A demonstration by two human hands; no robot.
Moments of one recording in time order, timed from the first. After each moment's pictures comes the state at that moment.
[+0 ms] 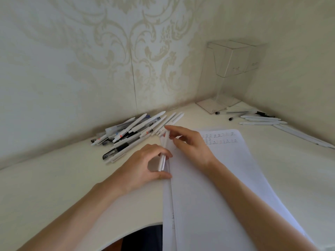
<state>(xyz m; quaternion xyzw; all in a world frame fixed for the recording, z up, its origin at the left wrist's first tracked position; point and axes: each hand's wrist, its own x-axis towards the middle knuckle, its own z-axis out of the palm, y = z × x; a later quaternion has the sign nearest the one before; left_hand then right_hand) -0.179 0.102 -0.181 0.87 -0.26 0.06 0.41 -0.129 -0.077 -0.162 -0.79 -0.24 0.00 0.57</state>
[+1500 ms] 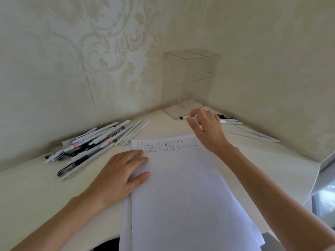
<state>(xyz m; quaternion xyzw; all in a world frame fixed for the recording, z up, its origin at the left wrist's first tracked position) -0.176 0.064 -0.181 0.95 -0.25 0.11 0.17 -0.091 -0.207 -0.133 -0.92 -0.17 -0.25 0.25</state>
